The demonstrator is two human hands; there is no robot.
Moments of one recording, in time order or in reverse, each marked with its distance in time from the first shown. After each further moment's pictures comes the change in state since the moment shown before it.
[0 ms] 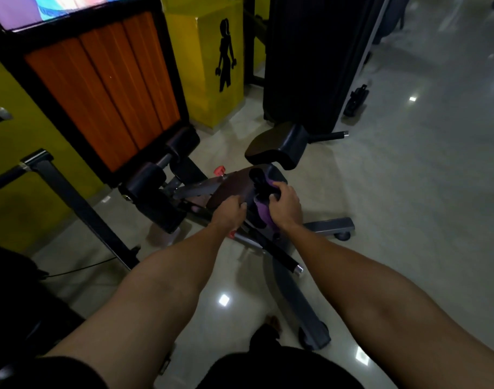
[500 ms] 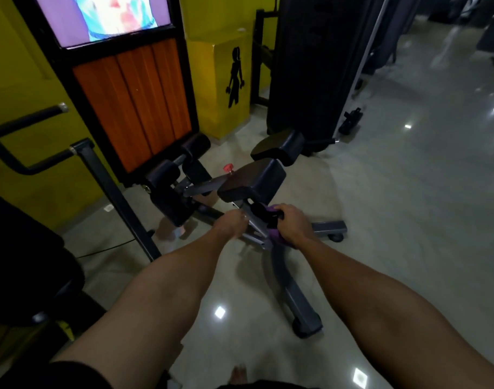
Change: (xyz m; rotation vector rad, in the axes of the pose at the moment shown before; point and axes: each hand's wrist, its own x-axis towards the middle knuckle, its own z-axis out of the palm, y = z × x) left_hand -0.162 -0.009 0.000 0.069 -0.105 -0.075; right_hand -0.167 0.009 -0.048 -0.286 -0.160 -0.125
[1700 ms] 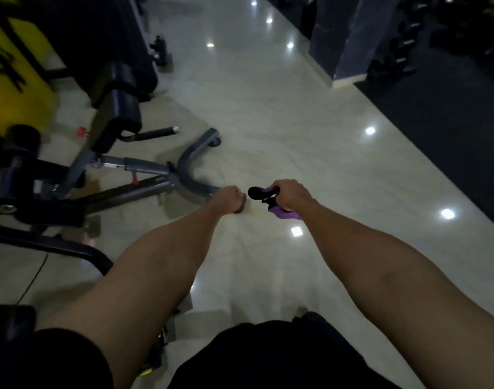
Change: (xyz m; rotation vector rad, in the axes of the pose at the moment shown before) left_hand -0.321 -0.024 0.162 0.469 -0.485 0.798; right_hand -0.494 0.009 0.062 0.008 0.113 0.772
